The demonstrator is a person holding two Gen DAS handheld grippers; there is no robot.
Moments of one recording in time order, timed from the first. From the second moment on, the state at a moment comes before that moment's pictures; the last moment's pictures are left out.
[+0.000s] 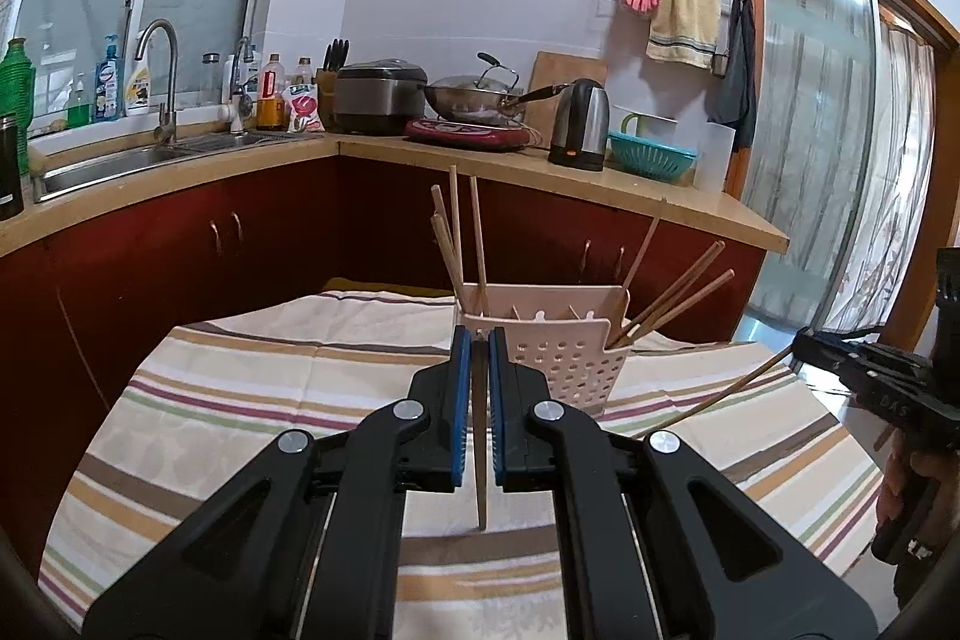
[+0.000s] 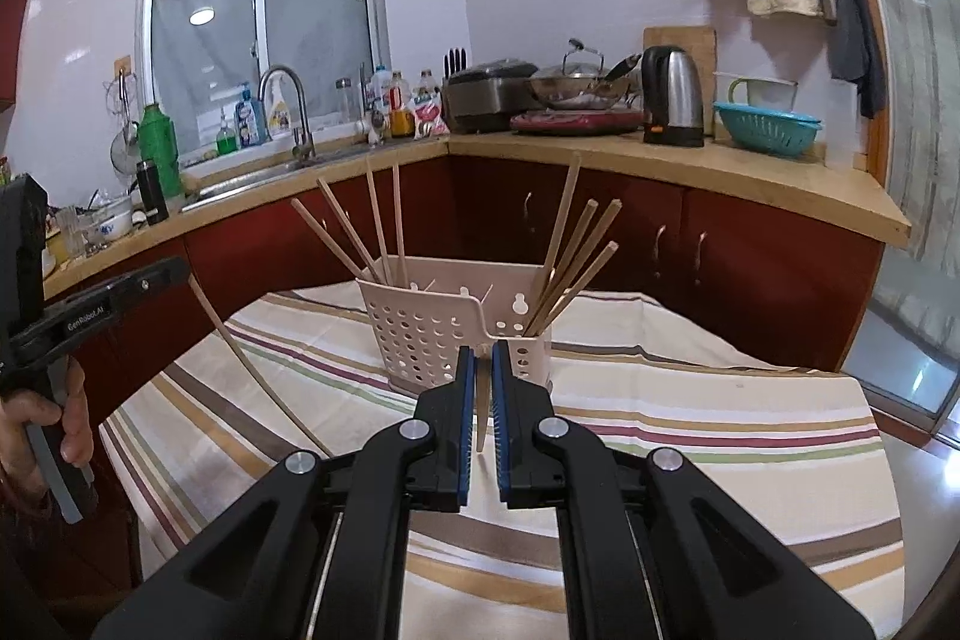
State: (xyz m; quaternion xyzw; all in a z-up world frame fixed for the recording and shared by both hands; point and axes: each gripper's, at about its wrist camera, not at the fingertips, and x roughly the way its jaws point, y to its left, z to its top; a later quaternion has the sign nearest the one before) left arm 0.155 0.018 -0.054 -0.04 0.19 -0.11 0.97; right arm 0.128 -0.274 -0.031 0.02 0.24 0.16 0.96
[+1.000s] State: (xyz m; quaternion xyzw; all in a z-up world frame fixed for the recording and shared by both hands) left arm 0.186 -0.005 0.039 -0.01 0.10 -0.16 0.98; right arm 0.153 -0.277 0.059 -0.01 0.18 0.17 0.97
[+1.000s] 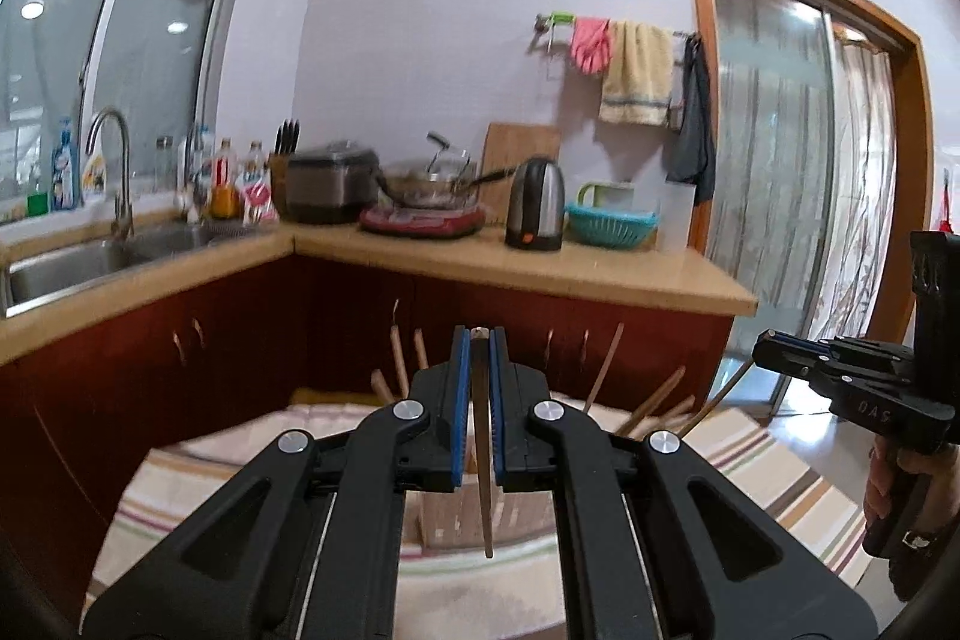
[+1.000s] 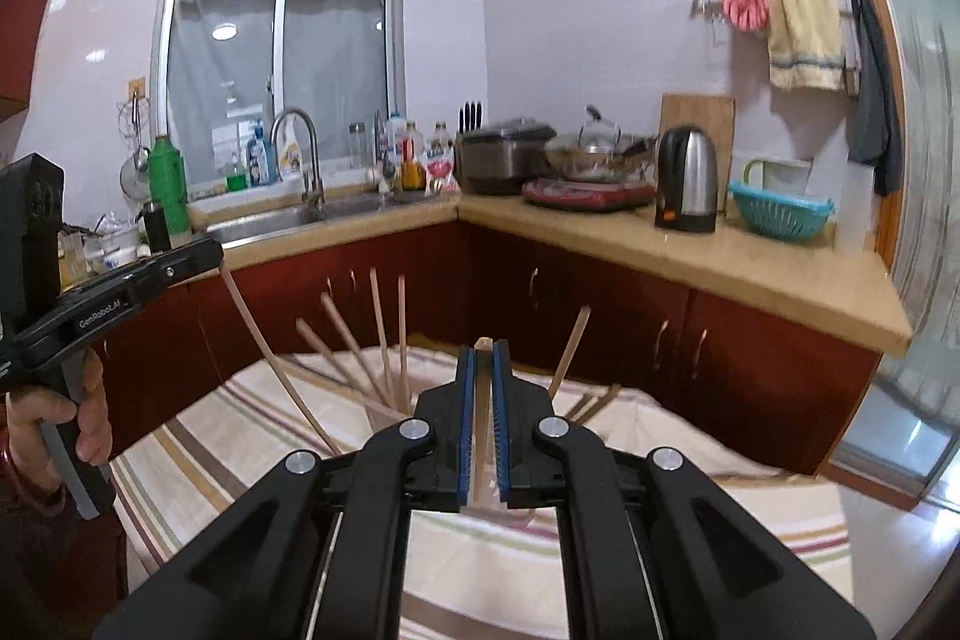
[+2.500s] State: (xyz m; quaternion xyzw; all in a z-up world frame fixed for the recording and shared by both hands) left arm 0.303 -0.026 -0.025 -0.01 0.17 -0.11 0.98; right arm 0.256 -0.273 0.003 0.03 0.25 0.14 0.96
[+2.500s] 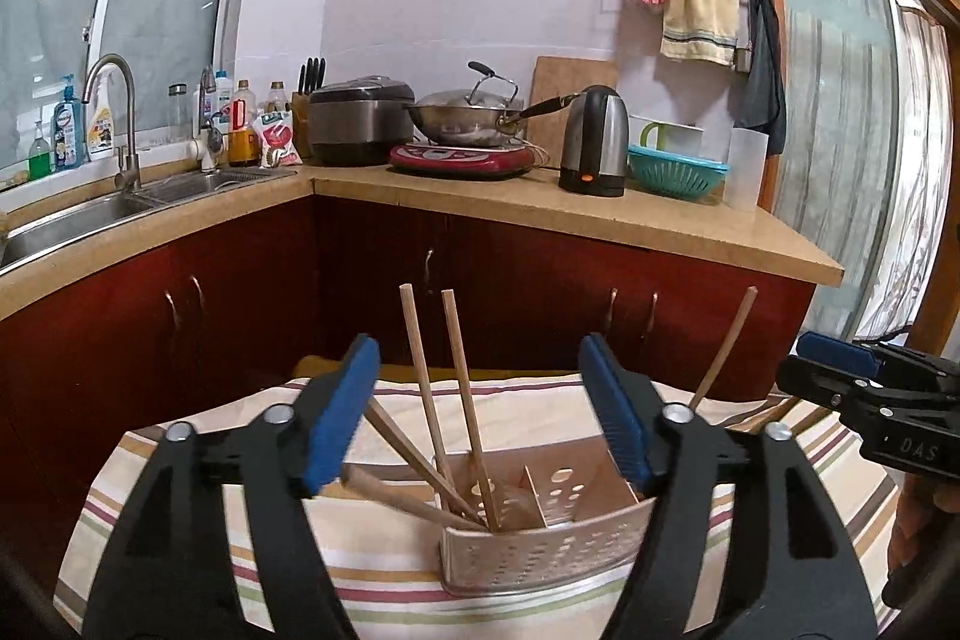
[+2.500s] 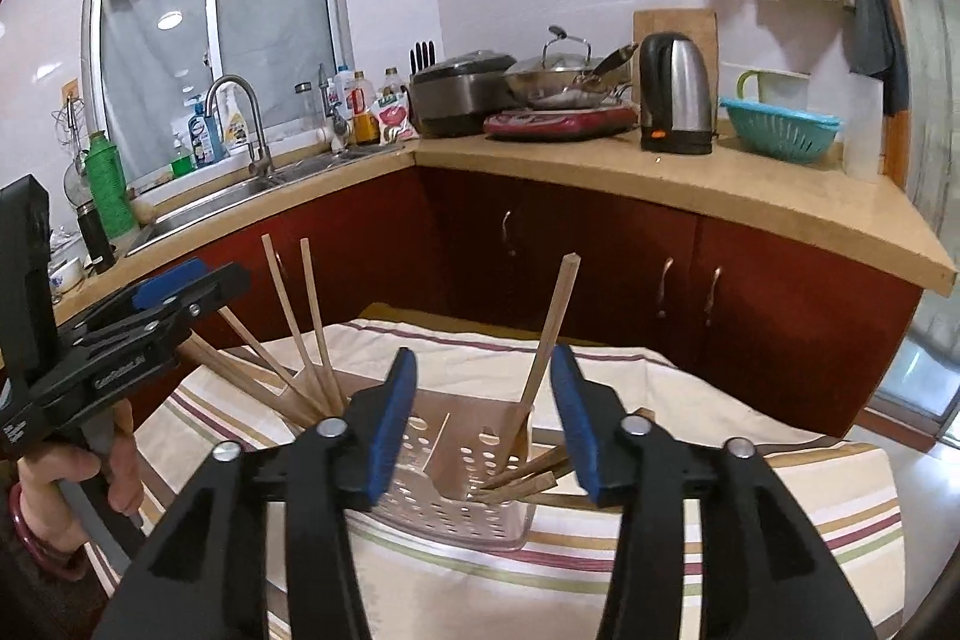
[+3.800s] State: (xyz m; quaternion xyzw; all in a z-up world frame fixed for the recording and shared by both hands) left arm 0.042 -0.023 -0.013 -0.04 0.12 -0.04 0.99; right arm 0.031 -0.281 0.027 0.03 0.16 0.05 0.99
